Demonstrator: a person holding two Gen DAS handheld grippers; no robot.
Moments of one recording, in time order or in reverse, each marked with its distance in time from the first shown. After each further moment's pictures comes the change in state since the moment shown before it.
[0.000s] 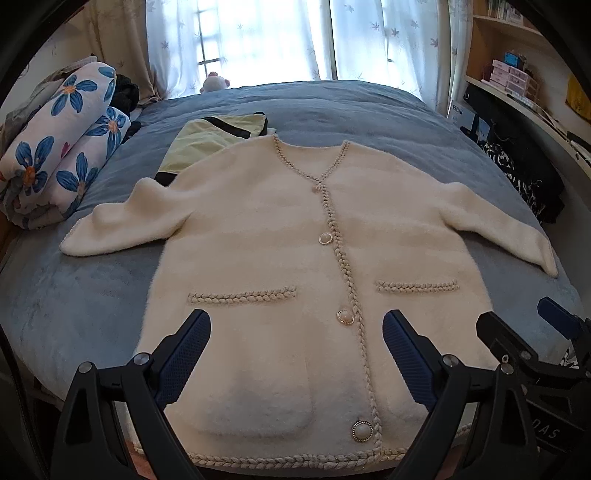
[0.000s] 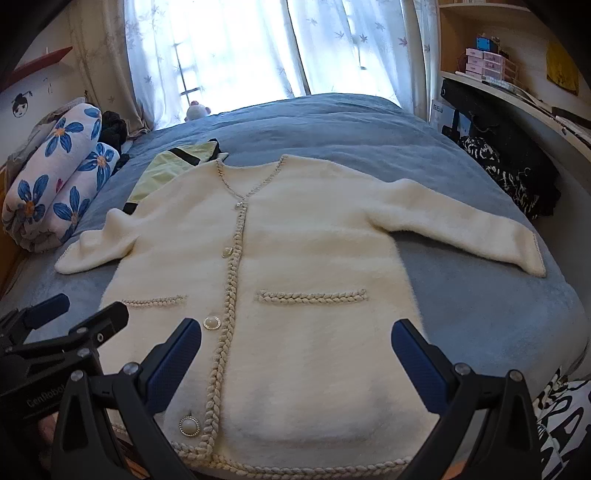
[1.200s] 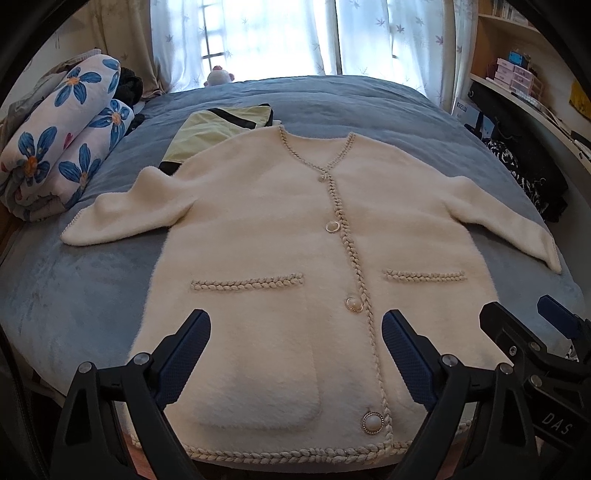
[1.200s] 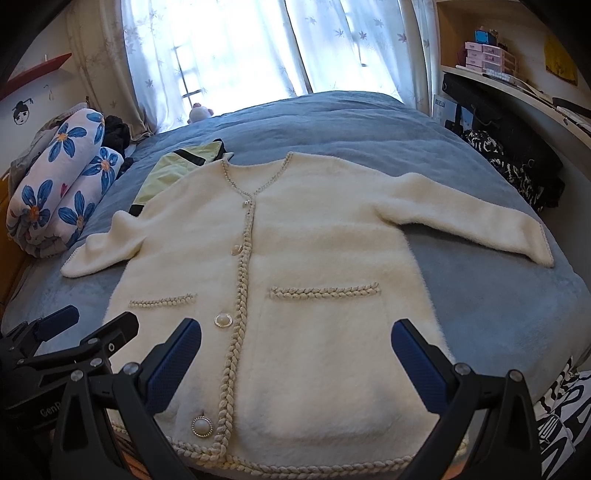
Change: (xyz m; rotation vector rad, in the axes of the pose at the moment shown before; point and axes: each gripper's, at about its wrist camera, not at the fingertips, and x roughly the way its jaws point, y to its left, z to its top) left arm 0.009 0.004 -0.014 -0.012 0.019 0.013; right arm 0.007 -0.006 -0.003 0.055 0.001 0.056
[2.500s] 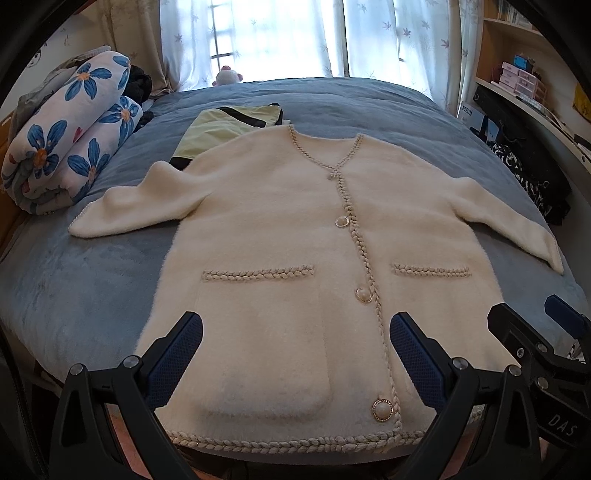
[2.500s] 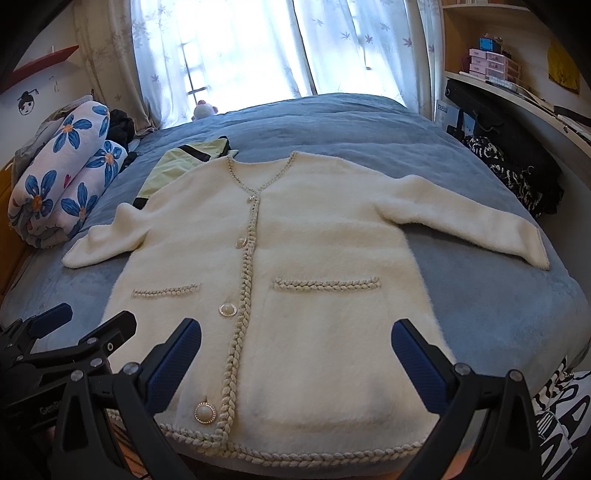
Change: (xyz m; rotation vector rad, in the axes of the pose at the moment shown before) left arm -0.010 0.012 -0.013 -0.022 -0.007 0.016; right arm -0.008 0.008 -0.008 -0.027 -0.001 -0.012
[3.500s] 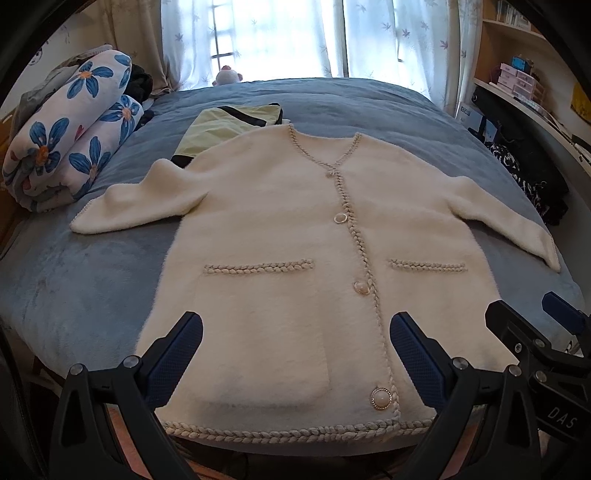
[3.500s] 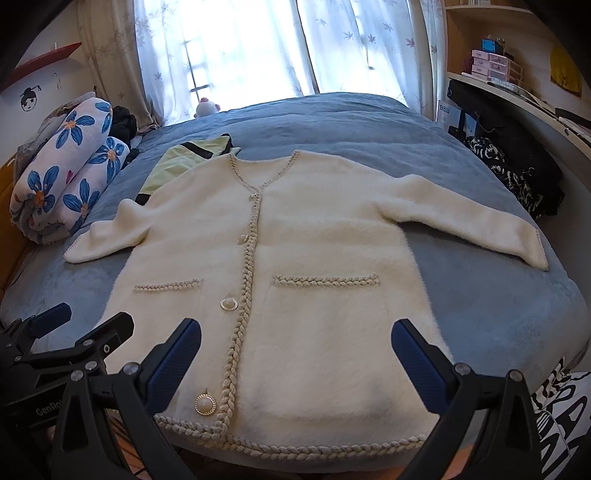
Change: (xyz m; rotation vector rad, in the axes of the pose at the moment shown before) left arm -0.006 -0.002 -0.011 0.000 -0.006 0.001; right arm -0.006 -0.003 -0.002 -0.014 0.008 0.012
